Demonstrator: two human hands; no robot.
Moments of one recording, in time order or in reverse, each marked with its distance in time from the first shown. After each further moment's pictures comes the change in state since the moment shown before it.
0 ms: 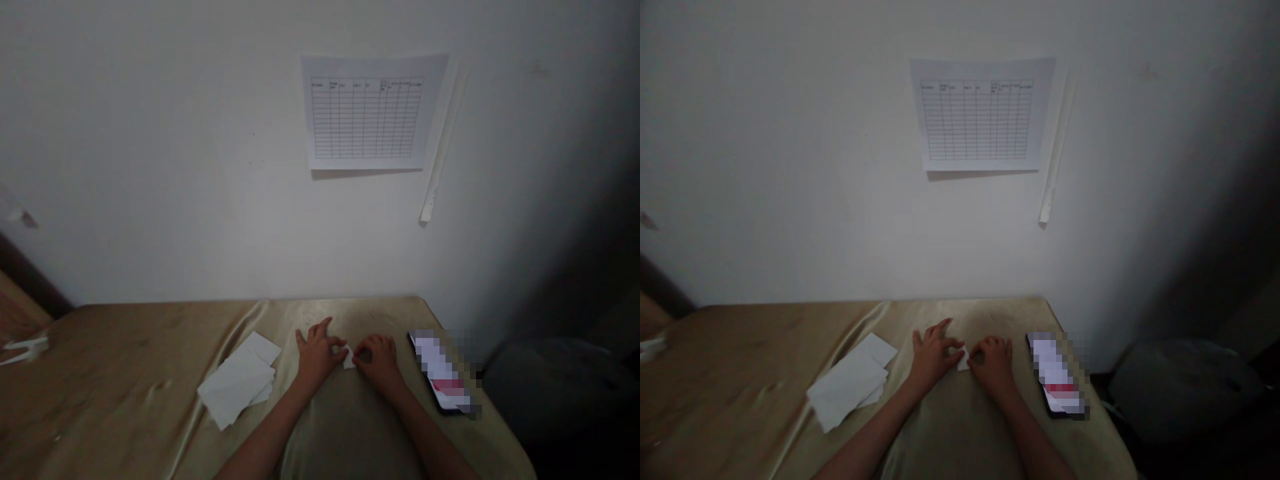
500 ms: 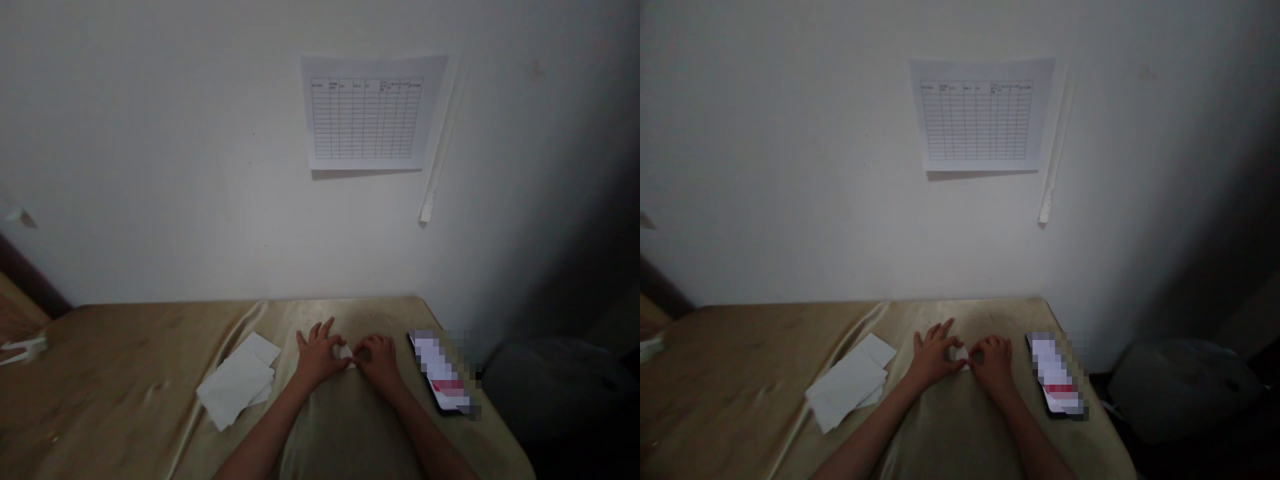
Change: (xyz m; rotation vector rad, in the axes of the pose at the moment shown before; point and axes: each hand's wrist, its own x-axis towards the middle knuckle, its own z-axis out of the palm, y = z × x) left_hand 0.003 0.000 -0.006 0.016 -0.160 0.024; right_hand 0.001 0.001 0.001 -0.042 -0.022 0.025
